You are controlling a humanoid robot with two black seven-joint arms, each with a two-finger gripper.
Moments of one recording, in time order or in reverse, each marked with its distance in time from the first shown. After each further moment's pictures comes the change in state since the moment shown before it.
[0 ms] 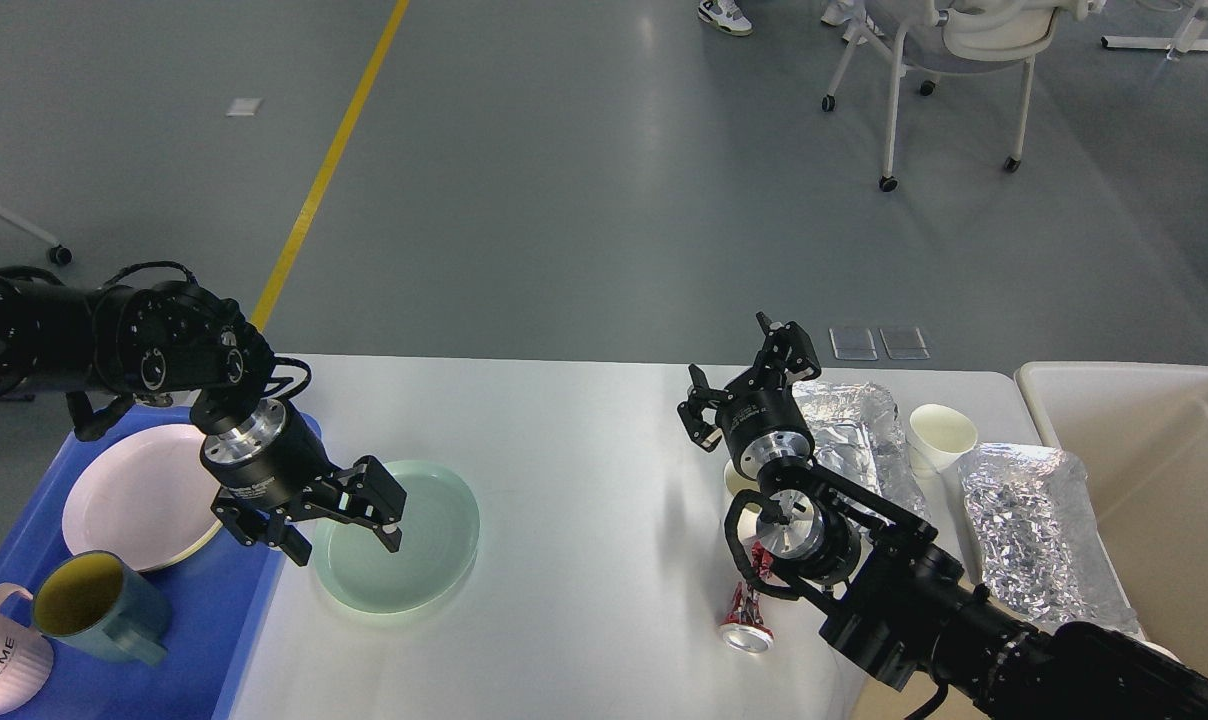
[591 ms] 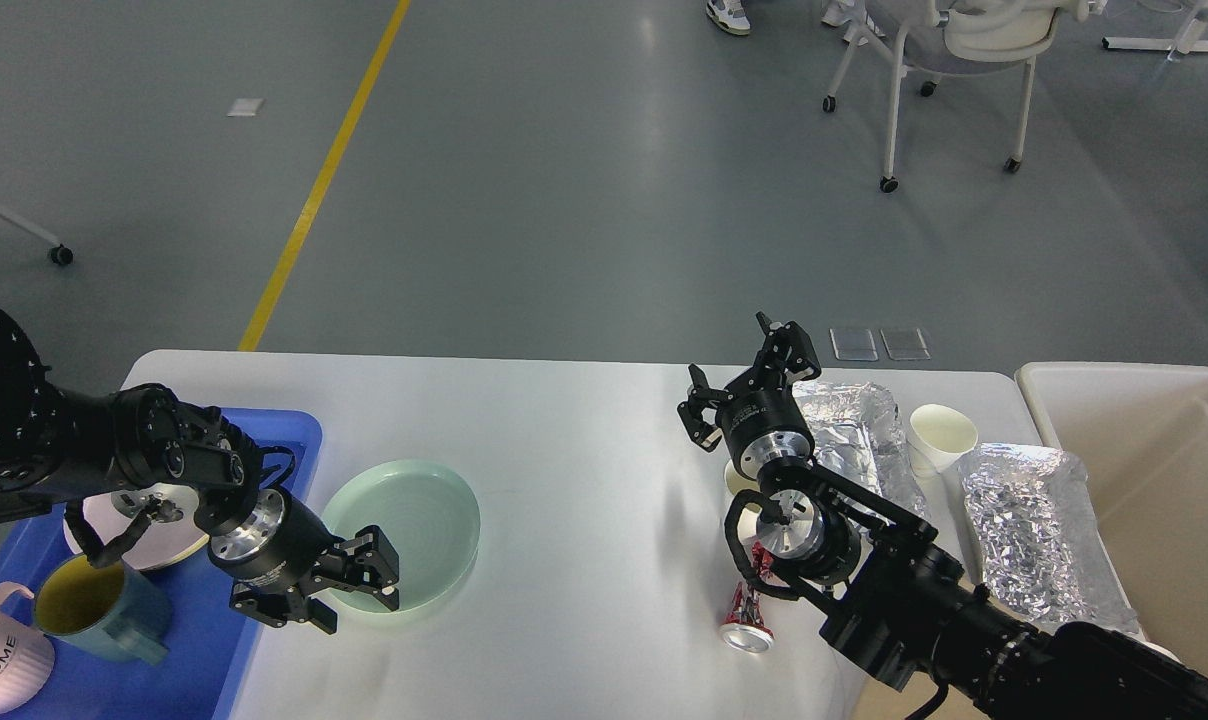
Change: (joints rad) left arm 0.135 -0.007 0.080 -0.045 -0.216 0.199 0.000; right arm 0.000 0.000 0.000 0.000 0.000 0.000 0.000
